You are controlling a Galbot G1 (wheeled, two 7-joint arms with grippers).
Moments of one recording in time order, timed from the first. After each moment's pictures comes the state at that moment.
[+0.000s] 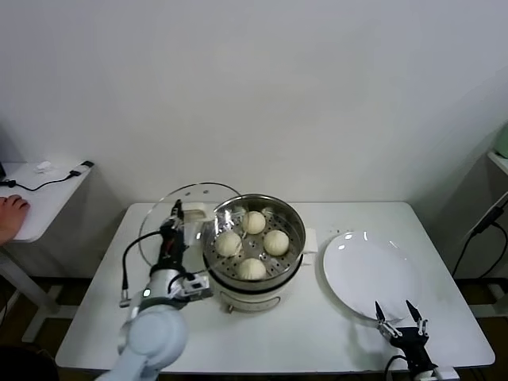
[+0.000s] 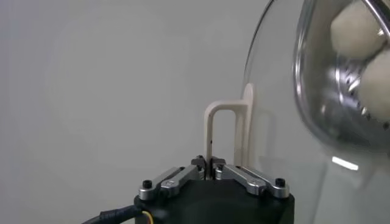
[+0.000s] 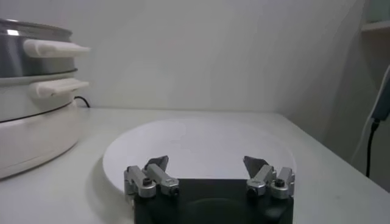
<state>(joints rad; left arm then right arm) 1.17 -1.20 -0.15 -2.10 1.28 0.62 0.20 -1.62 1.23 0.68 1.66 0.35 0.22 -0.12</state>
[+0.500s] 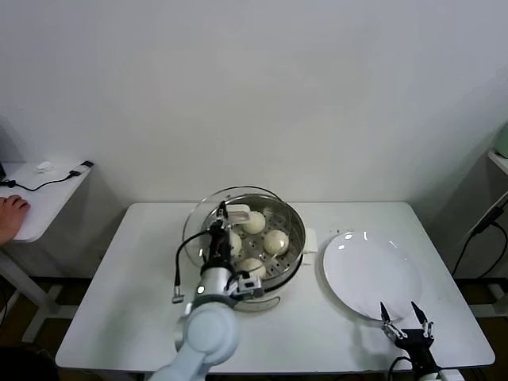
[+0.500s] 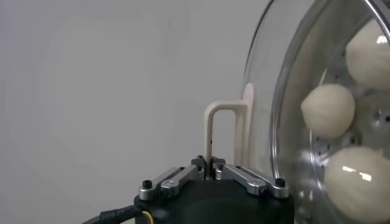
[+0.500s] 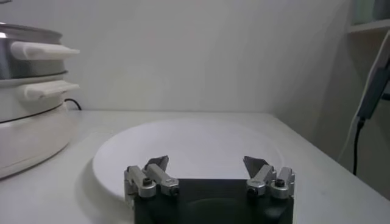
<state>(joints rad) 1.08 -1.39 0.03 -2.00 1.47 0.67 0.27 -1.63 1.23 0.70 1.66 0.37 0.23 -0.11</state>
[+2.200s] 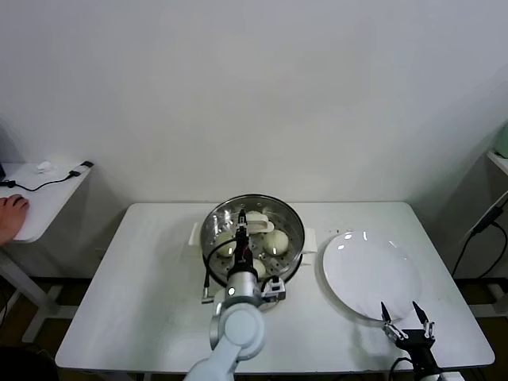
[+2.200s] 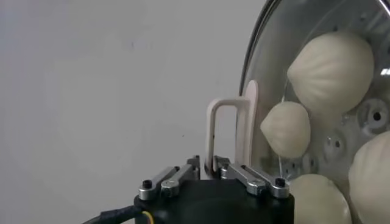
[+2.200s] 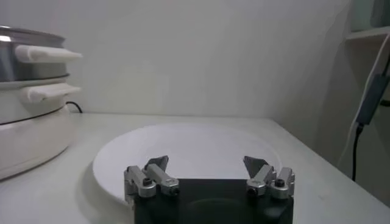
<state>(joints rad) 1.06 -1.51 0.05 -1.79 1.61 0.64 0.21 -1.64 1.24 0.70 1.65 0.36 0.26 -0.12</state>
